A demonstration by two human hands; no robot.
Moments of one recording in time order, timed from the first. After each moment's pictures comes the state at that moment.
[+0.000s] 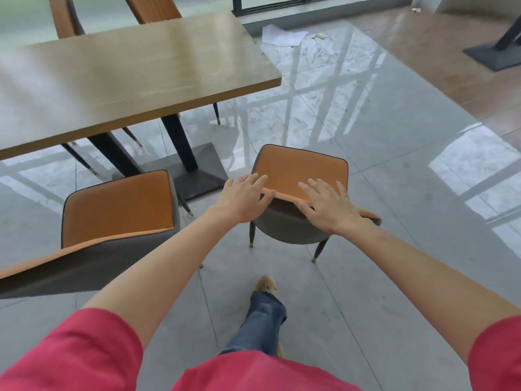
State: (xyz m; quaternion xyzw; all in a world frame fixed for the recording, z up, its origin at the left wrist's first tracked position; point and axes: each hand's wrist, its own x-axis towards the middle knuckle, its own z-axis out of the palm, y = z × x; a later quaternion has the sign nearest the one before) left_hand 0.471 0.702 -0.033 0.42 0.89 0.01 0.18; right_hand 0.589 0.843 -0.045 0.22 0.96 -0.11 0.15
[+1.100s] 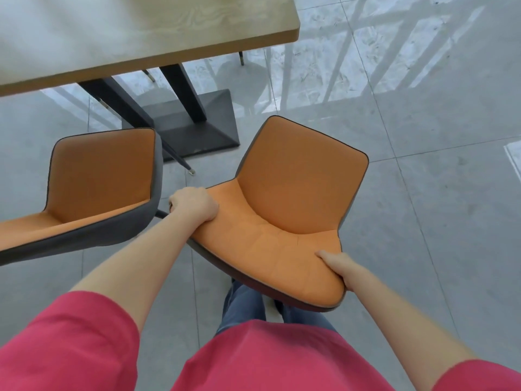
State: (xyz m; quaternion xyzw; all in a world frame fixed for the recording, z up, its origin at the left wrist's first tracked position) left_hand 0.407 0.812 -0.115 0.07 0.91 -0.21 0.34; right_hand 0.600 1.016 -0.172 0.57 0.53 -0.54 0.33
